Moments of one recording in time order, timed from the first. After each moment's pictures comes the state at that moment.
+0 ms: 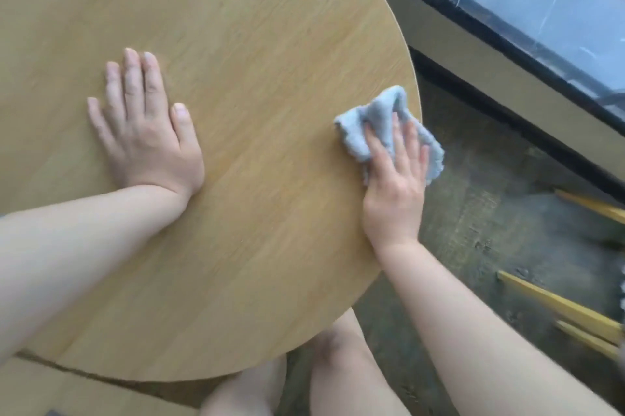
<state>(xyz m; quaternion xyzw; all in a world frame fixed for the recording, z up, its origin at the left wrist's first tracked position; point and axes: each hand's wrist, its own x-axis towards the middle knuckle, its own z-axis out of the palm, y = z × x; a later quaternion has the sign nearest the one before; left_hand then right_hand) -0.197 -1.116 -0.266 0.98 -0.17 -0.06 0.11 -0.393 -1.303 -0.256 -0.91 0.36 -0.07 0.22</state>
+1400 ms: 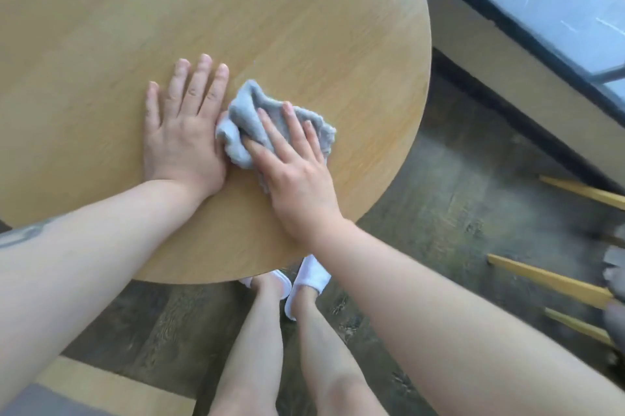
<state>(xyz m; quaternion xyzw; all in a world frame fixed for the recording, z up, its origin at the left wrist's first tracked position) -0.297 -1.041 -0.265 0.94 -0.30 -0.10 0.10 -0.414 -1.155 -0.247 -0.96 0.13 -0.12 0.23</state>
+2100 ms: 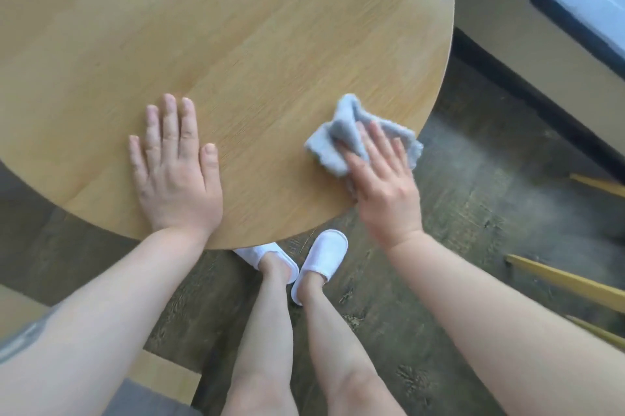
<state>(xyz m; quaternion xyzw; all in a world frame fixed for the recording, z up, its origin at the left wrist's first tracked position) -0.377 -0.991 -0.268 0.98 -0.17 -0.07 0.10 -0.516 -1.213 -0.268 -0.98 0.11 -0.08 0.18</state>
